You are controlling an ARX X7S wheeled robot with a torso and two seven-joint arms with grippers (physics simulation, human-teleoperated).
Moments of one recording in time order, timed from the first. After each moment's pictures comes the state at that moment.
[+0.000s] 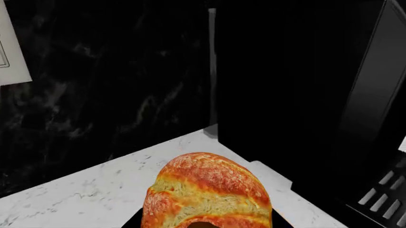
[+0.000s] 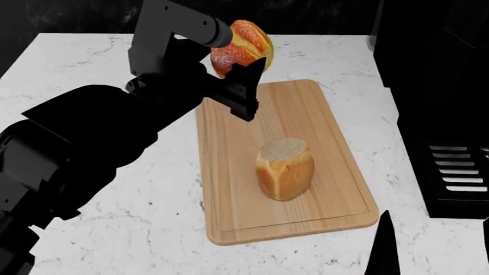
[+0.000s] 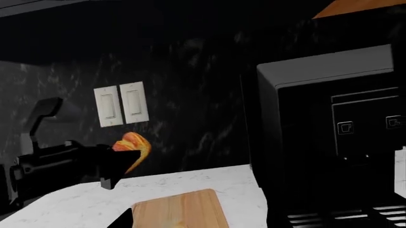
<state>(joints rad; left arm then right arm) -1.31 -0.06 0.75 -0.67 -0.76 -0.43 0.05 -0.24 0.57 0.37 -1.04 0.94 0.44 0.41</state>
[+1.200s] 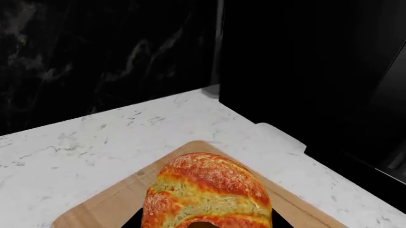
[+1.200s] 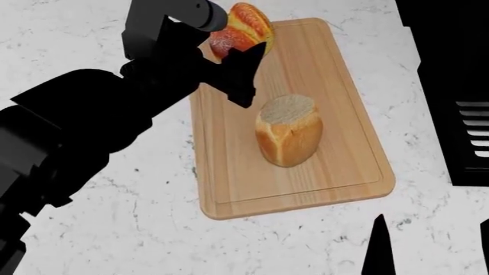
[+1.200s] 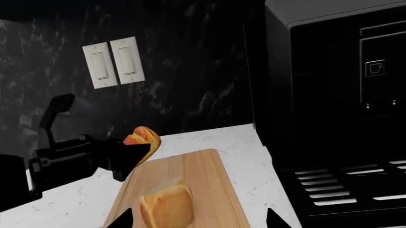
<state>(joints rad) -1.36 -0.08 0.79 -0.69 -0.80 -0.39 0.09 -0.36 0.83 0.19 -1.04 0.93 0.11 0.59</state>
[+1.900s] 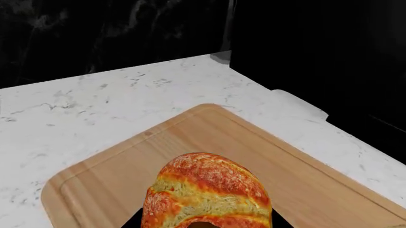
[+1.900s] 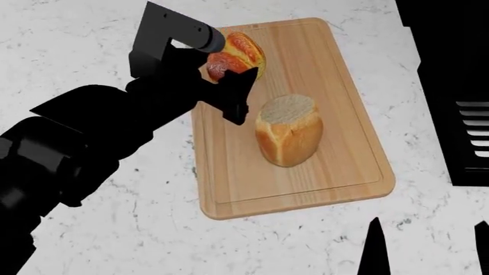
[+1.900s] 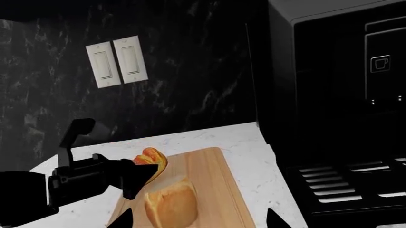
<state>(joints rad) -1.45 -0.02 1.23 -1.09 -1.16 -0.13 0.19 -0.37 0.88 0.13 -1.03 0.91 0.05 0.62</state>
